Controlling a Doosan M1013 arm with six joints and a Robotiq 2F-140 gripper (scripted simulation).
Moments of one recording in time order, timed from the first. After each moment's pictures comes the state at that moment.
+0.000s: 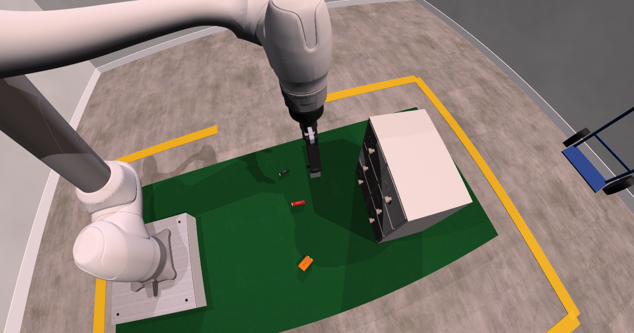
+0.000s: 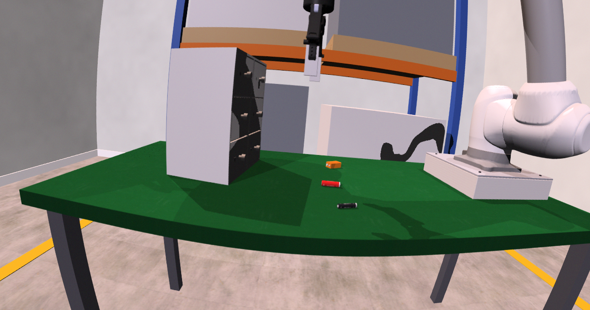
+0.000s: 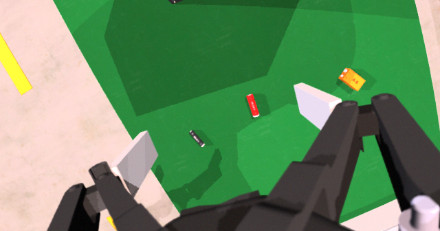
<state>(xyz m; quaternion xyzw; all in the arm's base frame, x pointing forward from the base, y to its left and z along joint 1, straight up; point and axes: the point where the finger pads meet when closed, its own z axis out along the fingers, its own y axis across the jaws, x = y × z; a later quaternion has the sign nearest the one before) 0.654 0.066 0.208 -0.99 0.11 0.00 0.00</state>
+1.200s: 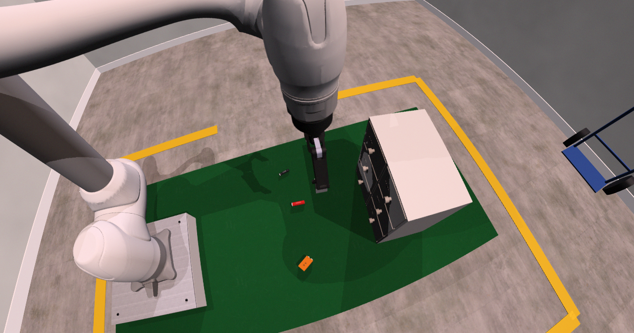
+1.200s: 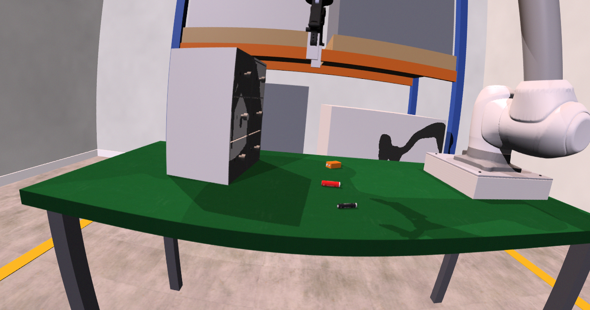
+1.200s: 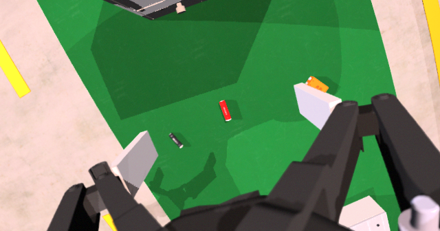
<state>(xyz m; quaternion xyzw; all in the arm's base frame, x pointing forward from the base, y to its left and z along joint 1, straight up) 0.645 0.004 0.253 -0.99 0.11 0.00 0.00</state>
